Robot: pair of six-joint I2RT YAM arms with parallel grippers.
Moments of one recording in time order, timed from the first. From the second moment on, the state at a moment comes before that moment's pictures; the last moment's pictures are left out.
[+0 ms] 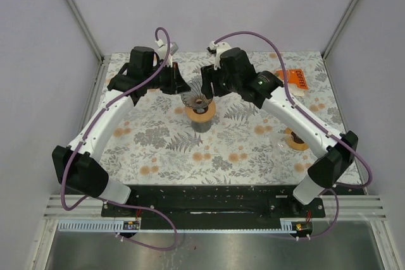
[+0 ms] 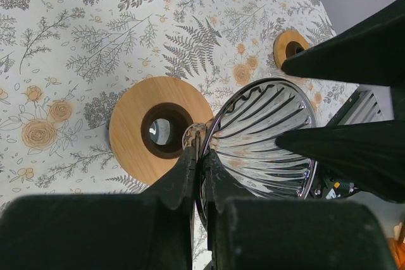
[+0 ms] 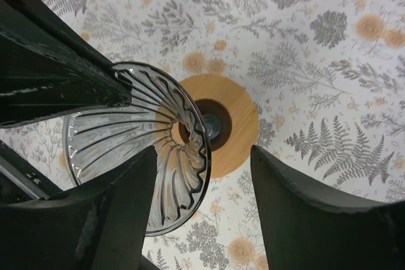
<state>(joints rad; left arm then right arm) -0.33 1.46 1.45 -0.57 0.55 -0.27 0.73 1.61 1.72 -0.63 0.04 0.23</state>
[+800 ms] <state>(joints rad) -0.30 1.57 1.40 -0.53 0.54 -0.30 0.63 1.80 1.72 -0.64 -0.15 0.38</state>
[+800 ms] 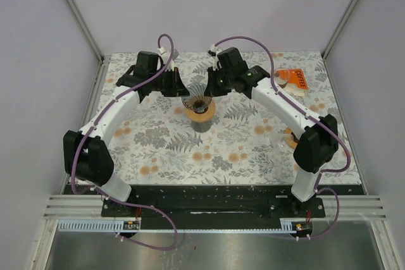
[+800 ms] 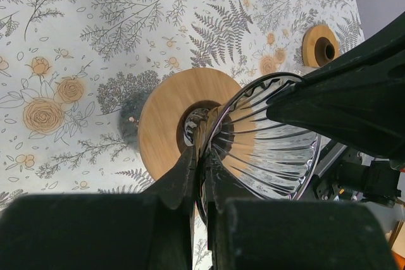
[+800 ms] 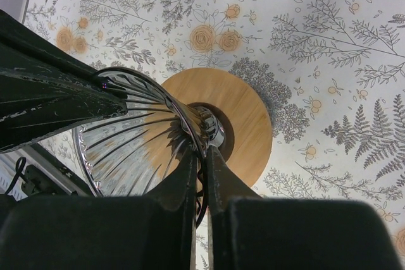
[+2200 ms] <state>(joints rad) -0.28 1.62 1.33 -0.42 0.58 -0.28 0.59 1.88 1.71 -0.59 -0.25 0.37</state>
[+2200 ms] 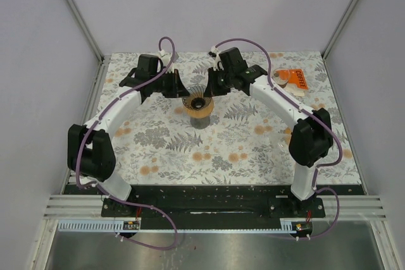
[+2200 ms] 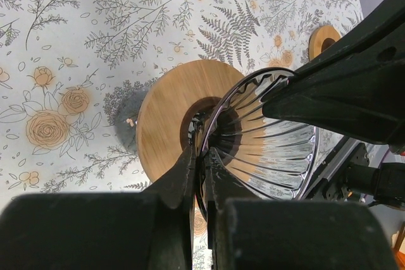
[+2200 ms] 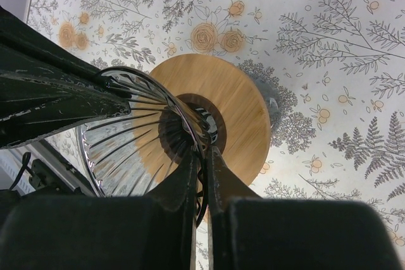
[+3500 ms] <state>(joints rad) -0.27 1.73 1.49 -0.61 0.63 -0.18 0.56 1.93 1.75 -0.64 -0.33 0.39</state>
